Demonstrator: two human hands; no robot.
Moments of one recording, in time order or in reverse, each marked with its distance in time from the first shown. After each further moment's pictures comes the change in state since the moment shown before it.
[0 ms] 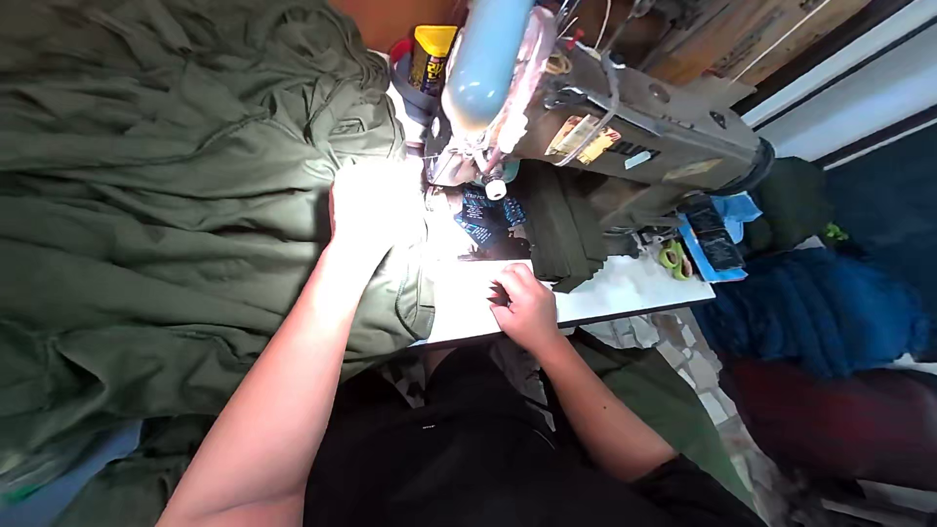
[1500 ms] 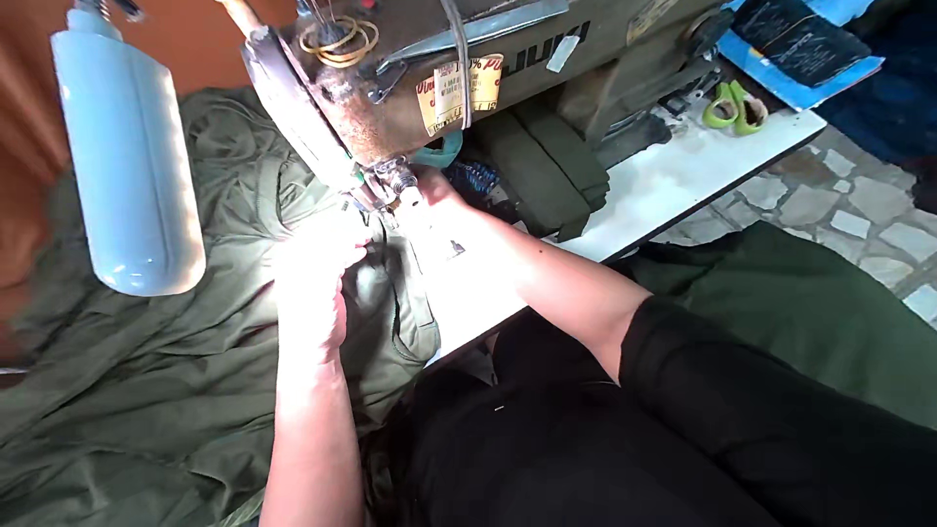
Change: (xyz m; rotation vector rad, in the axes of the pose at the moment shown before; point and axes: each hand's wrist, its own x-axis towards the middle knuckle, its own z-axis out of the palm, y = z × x) left_hand -0.029 -0.002 -0.008 -1.162 0.014 0.033; right_hand 0.171 -0.025 0.050 1.249 -0.043 0.709
